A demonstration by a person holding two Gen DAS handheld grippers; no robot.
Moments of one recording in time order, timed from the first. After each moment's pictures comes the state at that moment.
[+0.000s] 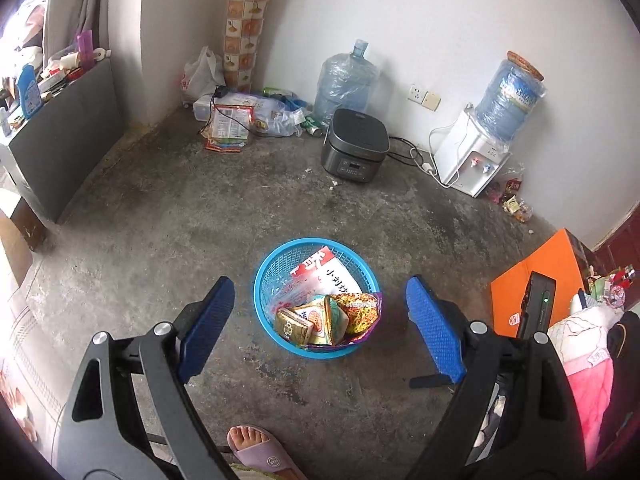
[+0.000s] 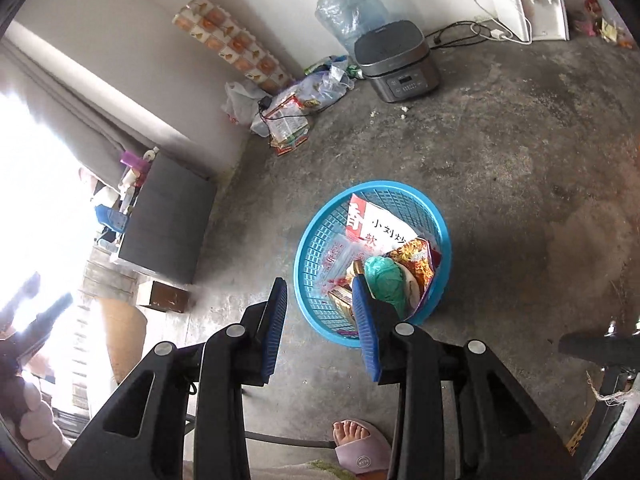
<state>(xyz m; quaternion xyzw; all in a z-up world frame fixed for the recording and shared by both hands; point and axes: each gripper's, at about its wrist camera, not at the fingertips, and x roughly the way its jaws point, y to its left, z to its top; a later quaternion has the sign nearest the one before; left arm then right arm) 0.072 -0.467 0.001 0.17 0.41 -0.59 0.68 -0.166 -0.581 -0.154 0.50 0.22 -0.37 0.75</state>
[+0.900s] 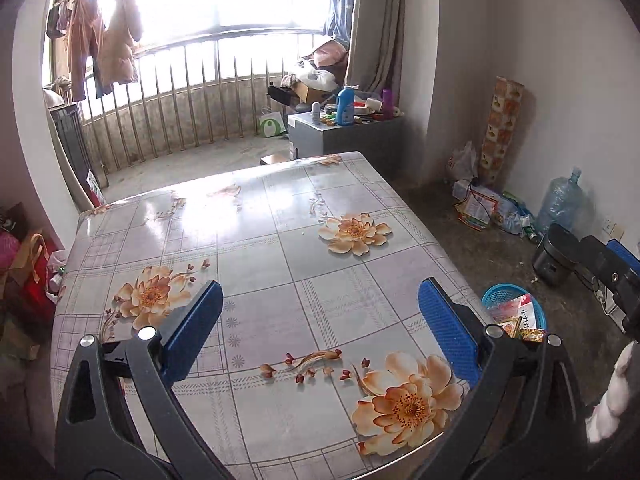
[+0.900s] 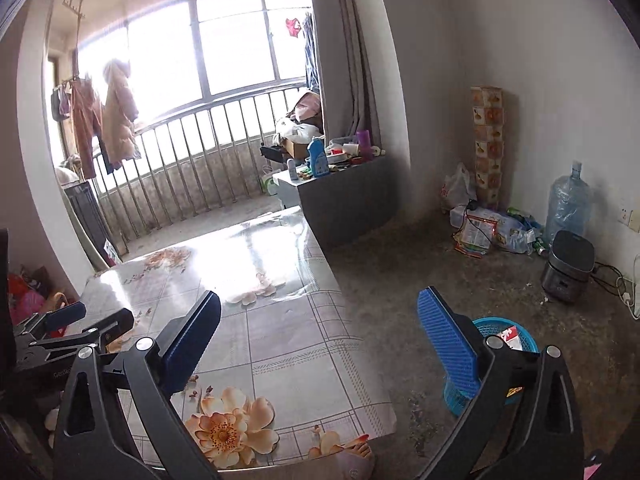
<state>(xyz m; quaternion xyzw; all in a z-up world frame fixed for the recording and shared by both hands) 0.025 -0.078 0.081 0.07 0.31 -0.18 0.93 -0.098 -0.298 0.068 0.13 0.21 -0.16 0.96</state>
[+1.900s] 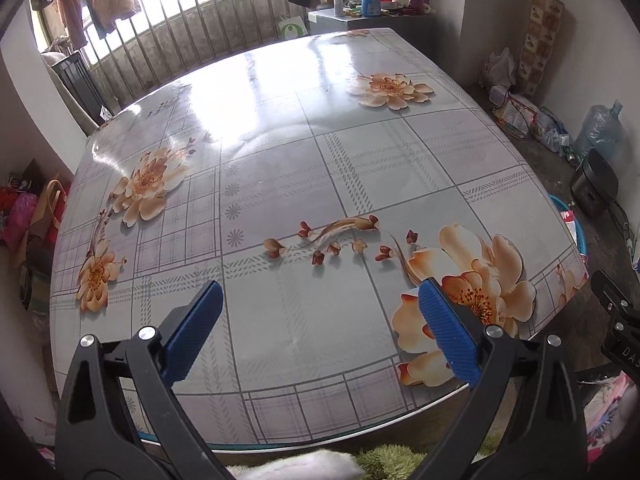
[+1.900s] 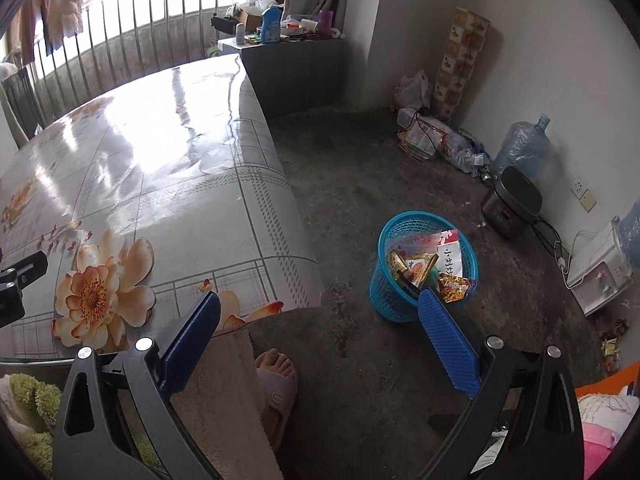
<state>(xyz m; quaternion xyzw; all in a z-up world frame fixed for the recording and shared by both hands) 0.032 -0.085 -0.011 0.13 0.47 -0.13 0.86 -0.085 -0.308 -0.032 0.07 0.44 -0.24 0.86</state>
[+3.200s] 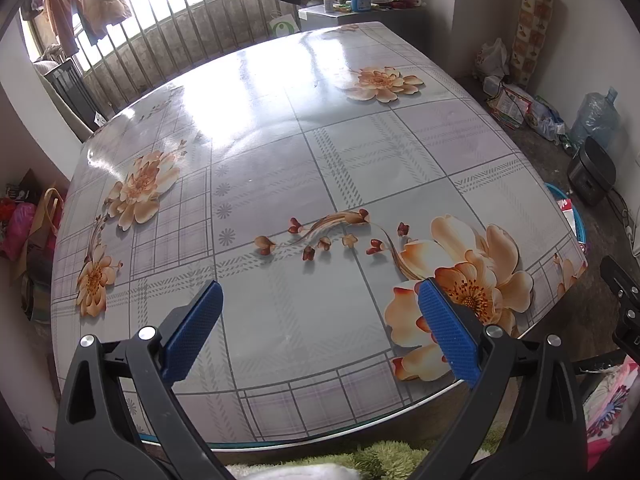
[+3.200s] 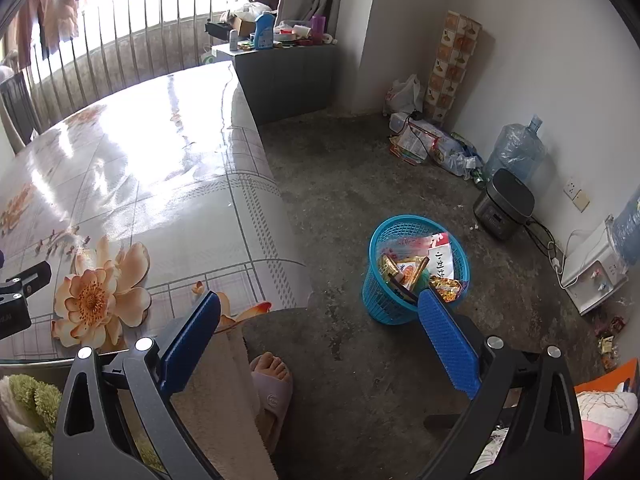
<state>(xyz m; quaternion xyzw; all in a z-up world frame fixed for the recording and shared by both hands) 0.030 -0.090 -0.012 0.15 0.47 -0.14 0.86 -0.090 -0.308 -0.021 0.07 0.43 -0.25 0.86</state>
